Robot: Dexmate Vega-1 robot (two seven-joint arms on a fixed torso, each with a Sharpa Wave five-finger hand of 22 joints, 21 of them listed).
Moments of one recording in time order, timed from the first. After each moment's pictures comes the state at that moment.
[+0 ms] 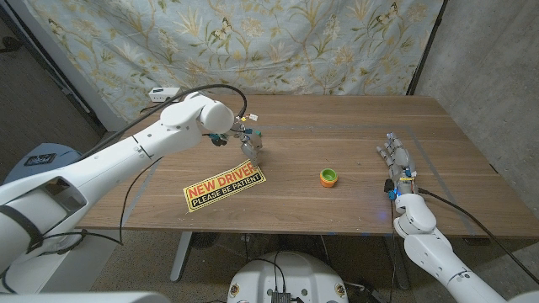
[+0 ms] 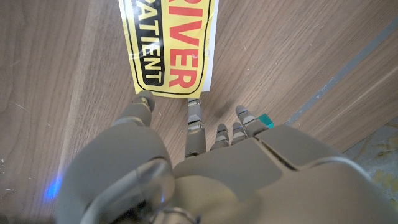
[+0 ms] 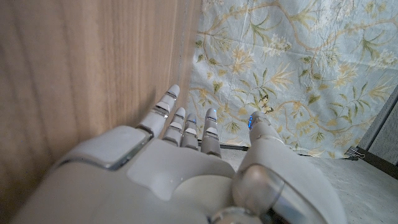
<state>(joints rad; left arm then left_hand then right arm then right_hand) 0.38 0.82 0.84 -1.88 0.67 0.11 -1.01 0.72 0.12 0.44 -0.14 0.27 0.64 0.14 0.22 0.20 -0.07 0.17 0.20 0.18 -0.13 0.17 0.17 0.17 0.07 0.09 0.19 0.17 -1.21 -0.47 -0.20 -1.49 0.64 0.45 -0.28 0.40 0.16 0.35 -0.12 0.19 0.26 -0.01 0.20 0.19 0.08 0.08 0.20 0.20 0.07 0.04 0.22 0.22 0.35 0.05 0.19 0.17</state>
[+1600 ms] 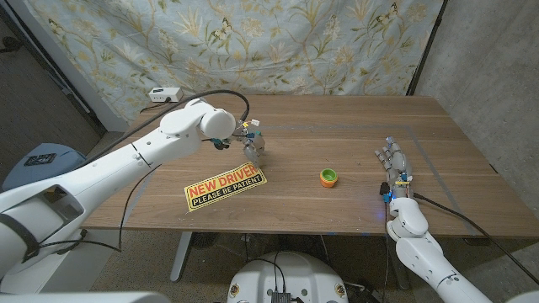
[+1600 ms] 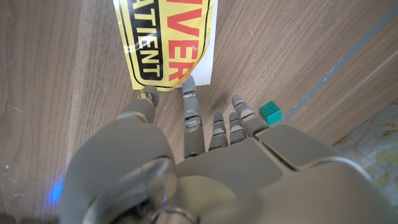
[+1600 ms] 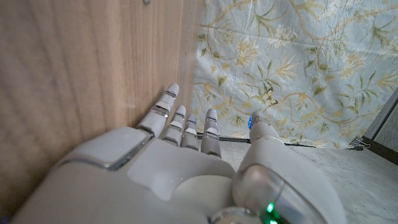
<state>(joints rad) 0.43 0.83 0.83 -1.91 0.73 0.07 -0.95 0.81 0.10 0.47 -0.18 0.28 0.79 0.13 0.26 0.23 0.07 0.14 0.23 0.18 0.01 0.14 0.19 0.17 0.19 0.08 0.22 0.17 -1.21 -0.42 -0.22 -1.45 0.64 0.46 -0.32 0.40 0.16 0.35 -0.12 0.19 0.26 -0.02 0.20 0.19 0.08 0.08 0.20 0.20 0.09 0.06 0.23 0.23 0.36 0.06 0.20 0.17</state>
